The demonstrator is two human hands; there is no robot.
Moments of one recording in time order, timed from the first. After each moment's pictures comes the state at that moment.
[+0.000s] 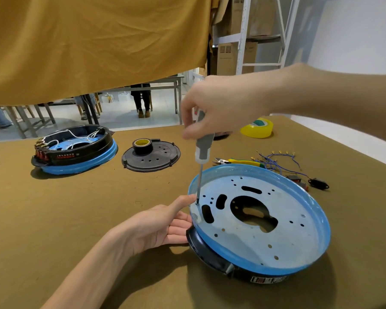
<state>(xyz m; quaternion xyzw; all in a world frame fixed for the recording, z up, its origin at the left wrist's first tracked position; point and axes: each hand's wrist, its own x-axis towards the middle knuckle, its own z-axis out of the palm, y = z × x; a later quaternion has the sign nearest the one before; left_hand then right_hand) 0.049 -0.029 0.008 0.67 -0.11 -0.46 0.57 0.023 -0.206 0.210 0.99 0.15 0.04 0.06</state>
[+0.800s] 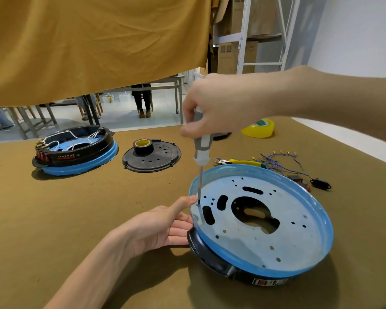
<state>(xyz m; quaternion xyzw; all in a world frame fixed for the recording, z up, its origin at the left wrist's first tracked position) 0.050 -0.028 0.007 0.66 -0.12 -0.47 0.57 0.021 -0.203 0.210 0.99 0.14 0.05 0.04</state>
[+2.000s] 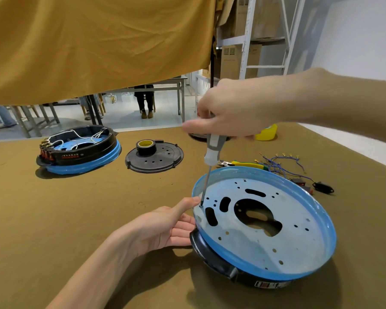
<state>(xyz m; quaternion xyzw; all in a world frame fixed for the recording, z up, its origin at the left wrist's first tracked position) 0.051 -0.030 0.007 0.67 -0.11 -0.46 0.57 0.006 -0.208 0.212 0.99 0.09 0.01 0.12</state>
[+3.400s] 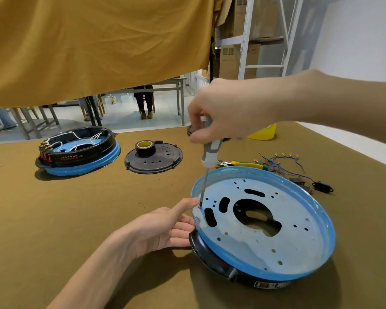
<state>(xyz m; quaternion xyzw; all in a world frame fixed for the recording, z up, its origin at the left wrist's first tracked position) 0.054 -0.029 0.002 0.67 -0.11 -0.46 0.57 0.014 -0.209 0.208 0.98 0.15 0.05 0.07</state>
